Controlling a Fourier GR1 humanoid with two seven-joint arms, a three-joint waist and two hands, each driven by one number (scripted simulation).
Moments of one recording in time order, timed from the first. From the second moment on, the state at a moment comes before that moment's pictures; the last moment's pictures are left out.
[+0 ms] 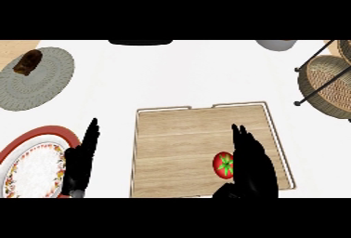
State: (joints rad) left arm 0.04 0.26 -0.28 -1.39 0.14 0.37 0.01; right arm -0.13 -0.20 0.63 -1.87 0.82 0.13 1.24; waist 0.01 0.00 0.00
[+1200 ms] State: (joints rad) left arm 0.06 0.25 -0.25 -1.40 0.12 0.34 0.01; right arm -0.09 -0.02 0.48 -1.68 0.87 0.25 1.15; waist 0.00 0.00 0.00
